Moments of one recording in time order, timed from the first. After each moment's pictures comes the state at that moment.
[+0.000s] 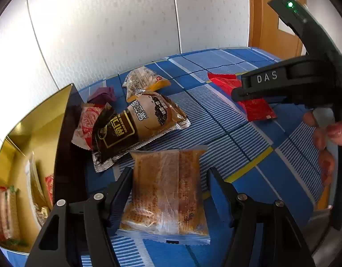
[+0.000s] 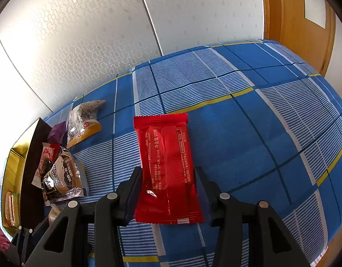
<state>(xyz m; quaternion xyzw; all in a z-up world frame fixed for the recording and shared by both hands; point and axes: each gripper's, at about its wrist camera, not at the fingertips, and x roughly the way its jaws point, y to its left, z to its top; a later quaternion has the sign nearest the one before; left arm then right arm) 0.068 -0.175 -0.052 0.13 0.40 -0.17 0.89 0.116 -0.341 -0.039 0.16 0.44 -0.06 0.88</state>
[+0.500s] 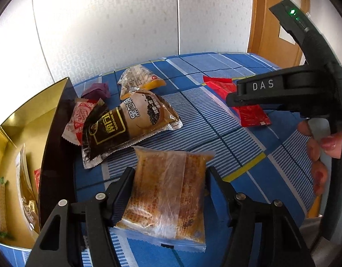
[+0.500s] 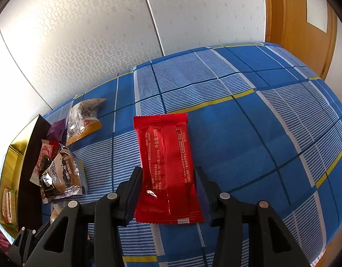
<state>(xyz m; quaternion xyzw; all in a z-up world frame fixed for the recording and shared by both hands) 0.070 -0.175 -0.055 0.10 0.40 -0.18 0.89 0.115 -0.336 -0.039 0.14 0.44 -0.06 0.88</state>
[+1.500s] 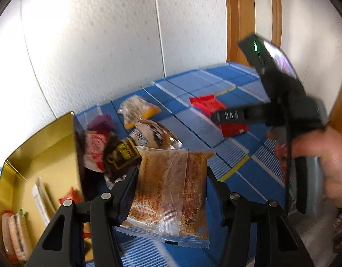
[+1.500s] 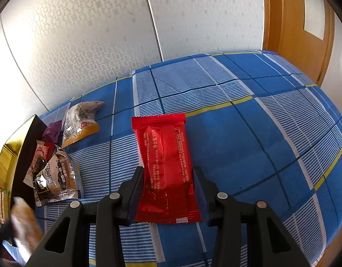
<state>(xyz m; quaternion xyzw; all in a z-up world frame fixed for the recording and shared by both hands) 0.061 -0.151 -0.012 0.14 0.34 -0.24 0.90 0.116 -0.332 -0.039 0.12 0.43 -0.08 0.89</state>
